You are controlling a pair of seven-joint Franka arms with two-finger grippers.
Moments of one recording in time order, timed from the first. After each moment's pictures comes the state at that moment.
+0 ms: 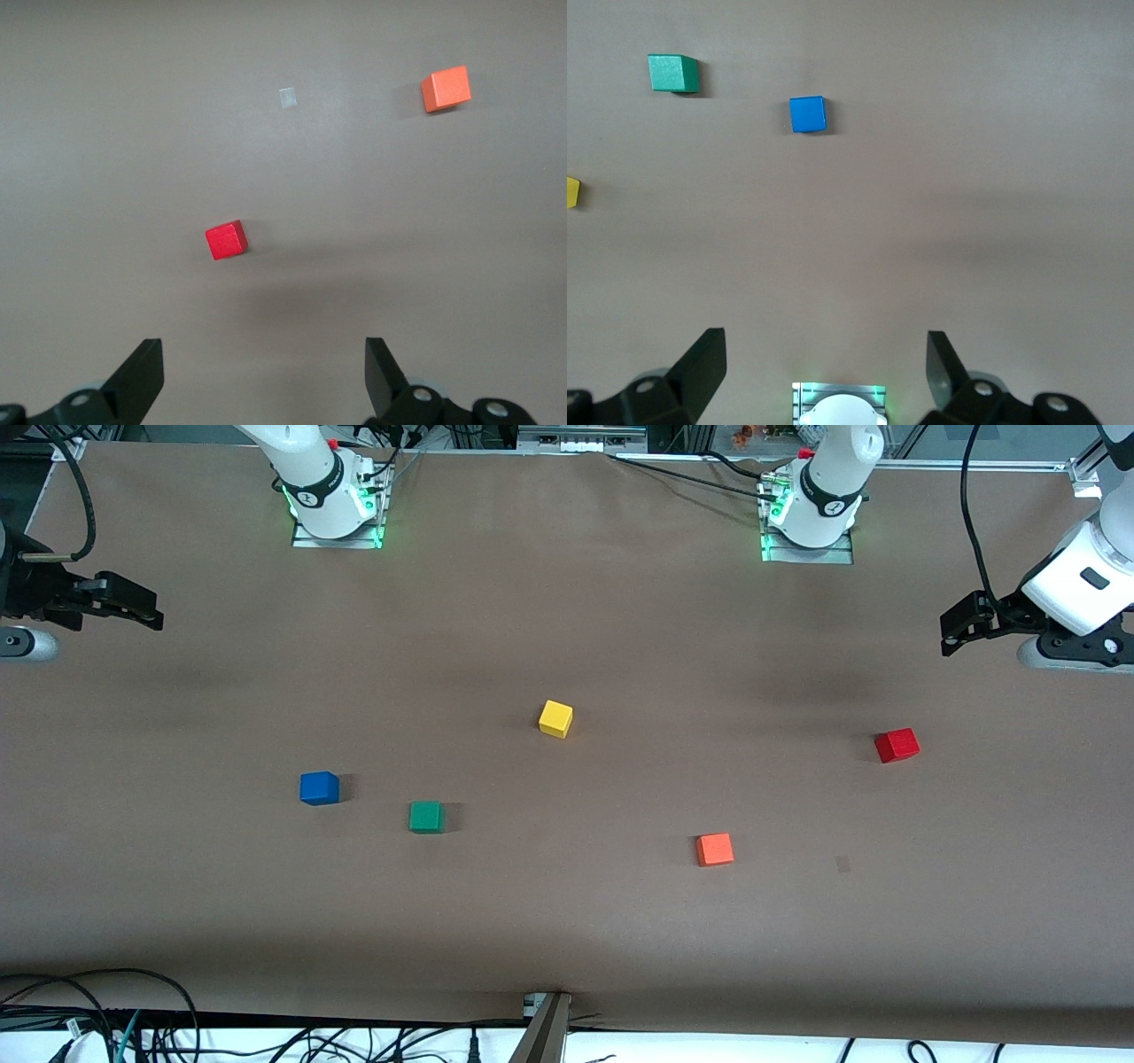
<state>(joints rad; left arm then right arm) -0.03 -0.02 -0.03 -1.66 0.06 1.61 0.02 0.12 0.11 -0.09 -1.41 -0.01 1.36 0.00</state>
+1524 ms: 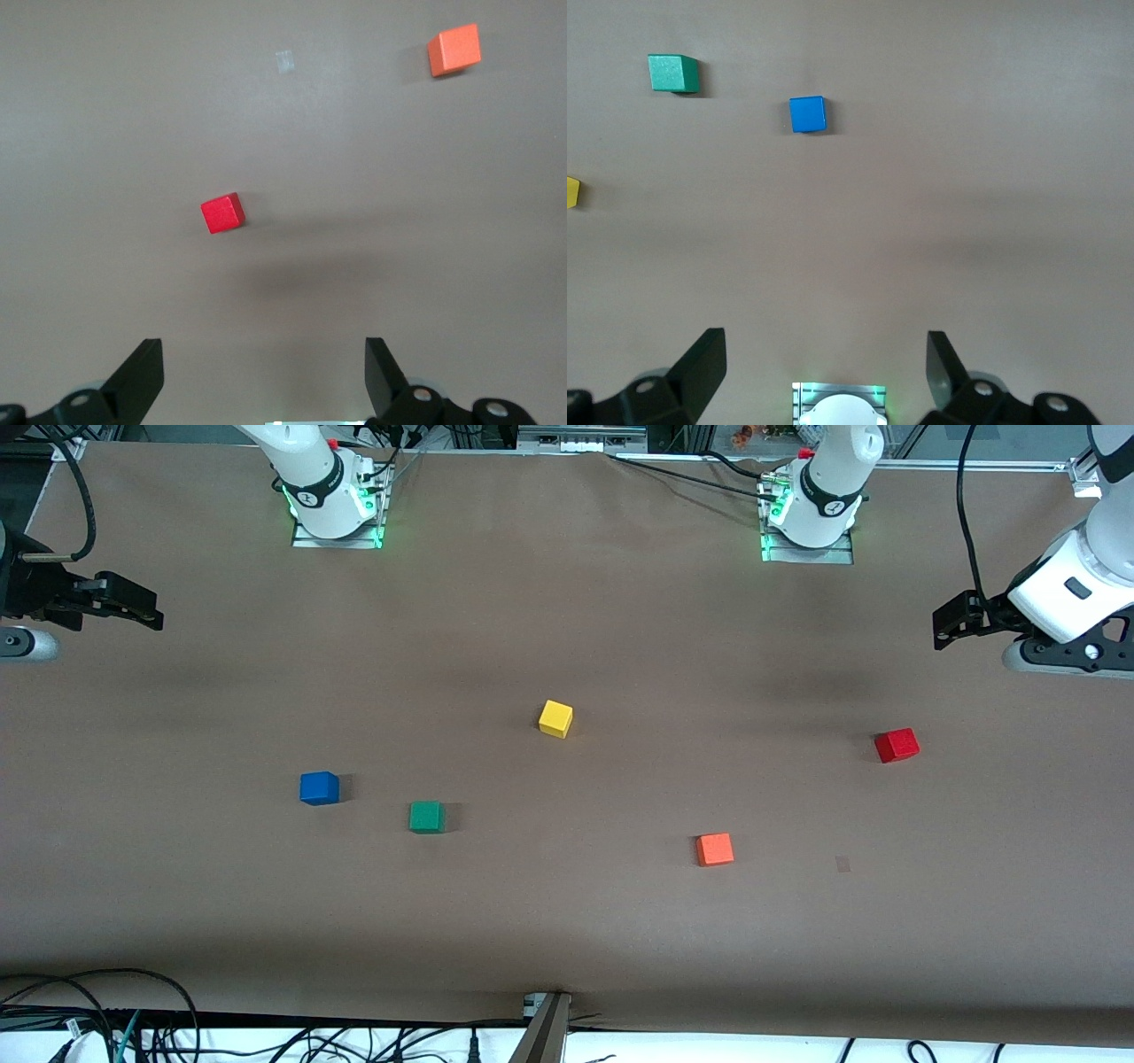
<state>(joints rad) -0.03 0.00 -0.04 -1.65 0.06 1.53 0.02 0.12 0.11 -0.09 -1.41 -0.01 1.36 0.00</state>
